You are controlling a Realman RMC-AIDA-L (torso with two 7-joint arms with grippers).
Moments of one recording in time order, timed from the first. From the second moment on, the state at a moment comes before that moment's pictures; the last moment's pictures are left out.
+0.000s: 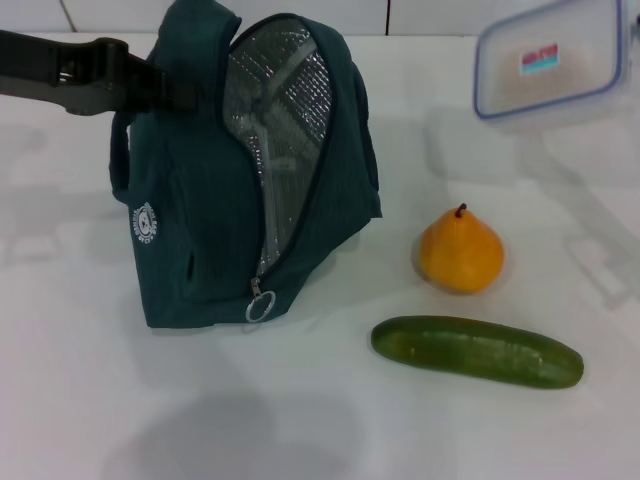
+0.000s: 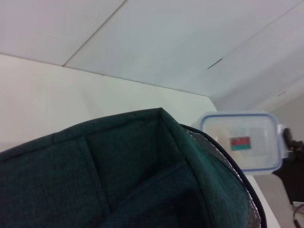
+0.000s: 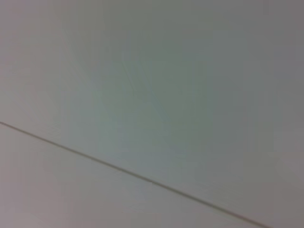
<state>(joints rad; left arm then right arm) -0.63 -1.95 0.63 1.16 2.12 1.89 -2.64 0.54 2.03 -1.12 -0.11 -0.64 -1.52 1.72</state>
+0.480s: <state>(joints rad) -0.63 -1.96 0.63 1.15 2.10 1.89 -2.64 0.70 2.03 -1.12 -0.11 -0.58 -1.65 1.78</state>
